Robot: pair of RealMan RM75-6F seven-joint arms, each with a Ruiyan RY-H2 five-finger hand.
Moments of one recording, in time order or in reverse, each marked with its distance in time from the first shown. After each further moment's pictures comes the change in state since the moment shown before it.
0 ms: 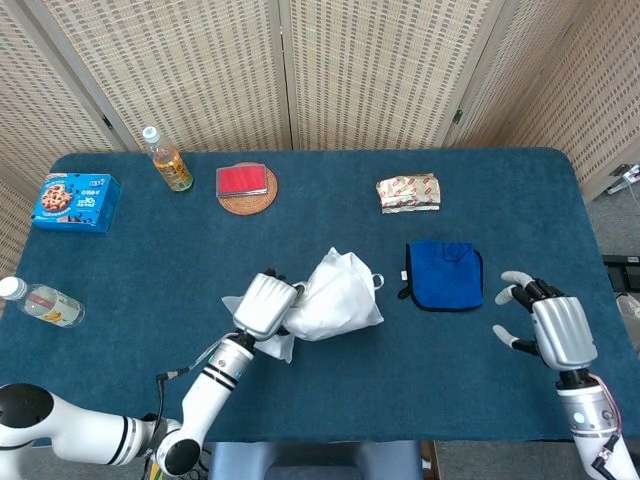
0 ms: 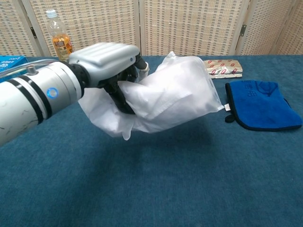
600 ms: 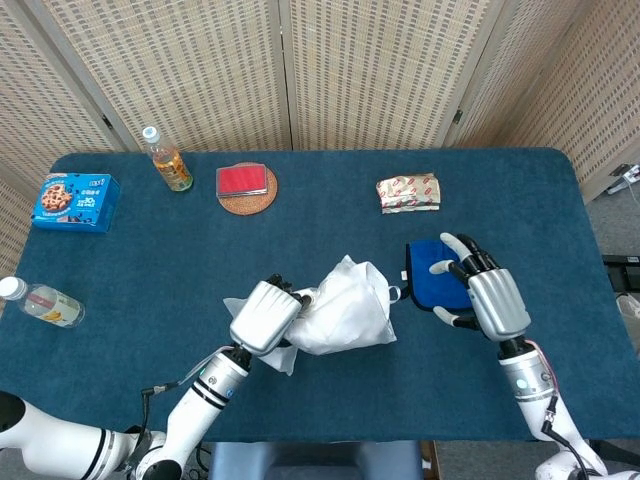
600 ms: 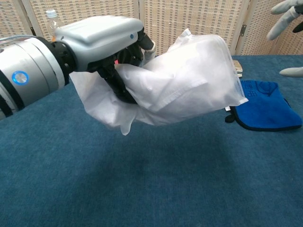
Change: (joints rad) left arm 0.053 0.074 -0.015 -0.165 0.143 0.008 0.081; right arm 0.168 -0.096 0.079 -0.072 0.050 -0.149 -0.042
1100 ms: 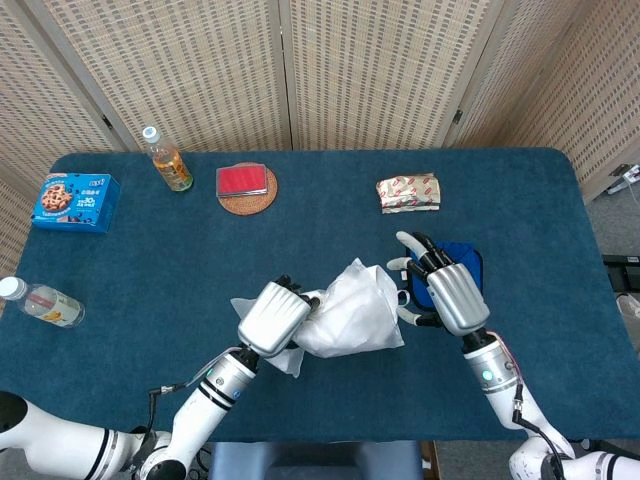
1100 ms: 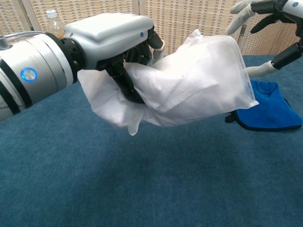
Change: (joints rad) left arm 0.002 -0.015 -0.040 -0.015 -0.011 -0.038 0.046; right arm 0.094 -0.063 0.017 -0.034 0.016 -0.068 -0.010
